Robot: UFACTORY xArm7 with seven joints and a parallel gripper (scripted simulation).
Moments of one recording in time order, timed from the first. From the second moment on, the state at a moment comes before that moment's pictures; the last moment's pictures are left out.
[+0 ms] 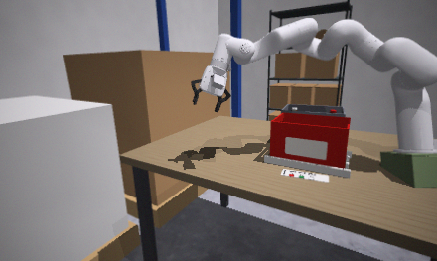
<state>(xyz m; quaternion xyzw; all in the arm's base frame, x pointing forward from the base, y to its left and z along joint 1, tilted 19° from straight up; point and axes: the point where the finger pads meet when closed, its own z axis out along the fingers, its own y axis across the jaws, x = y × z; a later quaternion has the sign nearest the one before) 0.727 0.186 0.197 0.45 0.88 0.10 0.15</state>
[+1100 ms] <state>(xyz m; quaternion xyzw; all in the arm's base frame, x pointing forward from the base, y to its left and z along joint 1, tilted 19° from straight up) 0.721 0.203 0.252 0.45 0.88 0.10 0.15</state>
